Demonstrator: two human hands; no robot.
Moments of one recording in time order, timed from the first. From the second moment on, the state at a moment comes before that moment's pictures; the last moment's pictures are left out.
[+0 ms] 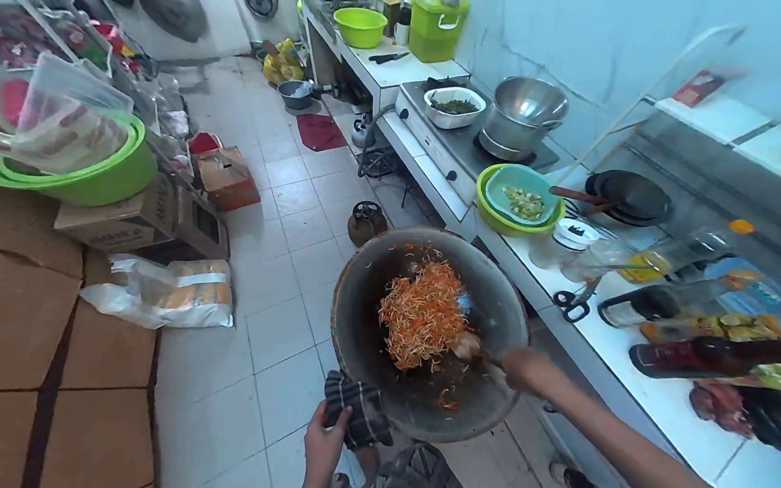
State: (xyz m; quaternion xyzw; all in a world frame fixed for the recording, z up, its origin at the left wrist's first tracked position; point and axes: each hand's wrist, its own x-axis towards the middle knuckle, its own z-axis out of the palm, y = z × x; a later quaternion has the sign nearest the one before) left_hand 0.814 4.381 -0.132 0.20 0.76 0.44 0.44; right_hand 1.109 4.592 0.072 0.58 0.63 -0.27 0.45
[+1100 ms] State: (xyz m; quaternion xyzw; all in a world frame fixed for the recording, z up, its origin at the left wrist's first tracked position) left_hand 0.804 4.385 -0.131 0.21 0.76 0.41 0.47; right_hand 1.138 4.590 0.096 0.56 0.68 -0.22 0.43
